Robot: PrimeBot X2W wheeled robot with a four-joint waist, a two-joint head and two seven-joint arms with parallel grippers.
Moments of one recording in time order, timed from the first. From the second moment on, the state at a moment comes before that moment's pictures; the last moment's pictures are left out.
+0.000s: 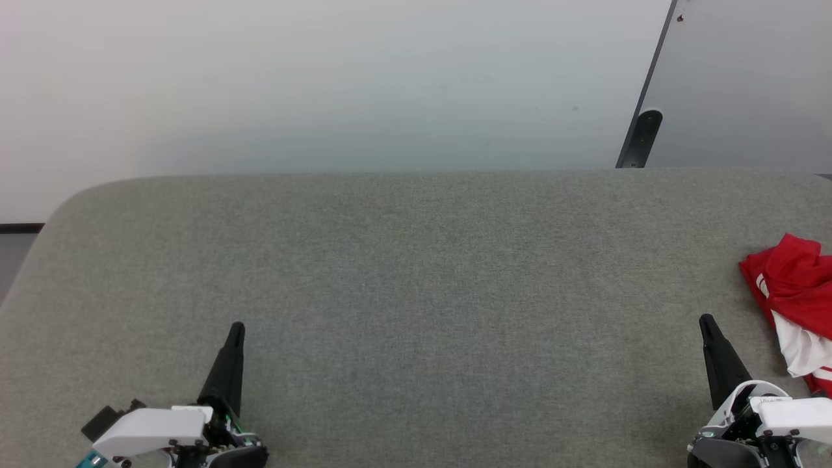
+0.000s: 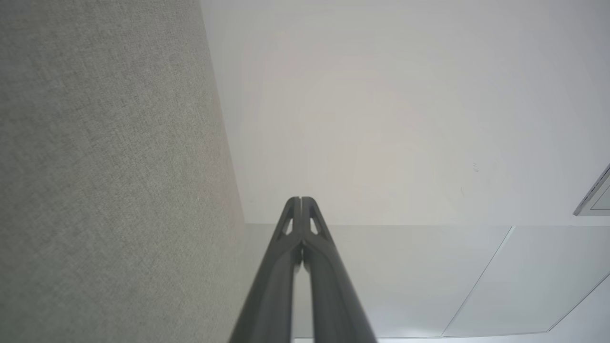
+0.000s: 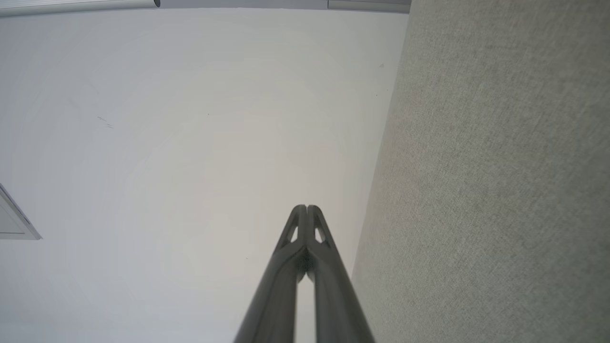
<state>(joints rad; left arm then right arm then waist) -0.10 0.05 0.11 0.25 -1.61 -0.13 0.11 -0.11 -0.05 -0.11 0.25 1.61 0.13 0.11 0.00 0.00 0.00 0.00</state>
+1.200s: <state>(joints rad) -0.10 0.05 0.11 0.25 -1.61 -0.13 0.11 -0.11 -0.05 -0.11 0.25 1.61 0.13 0.11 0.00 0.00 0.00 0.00</state>
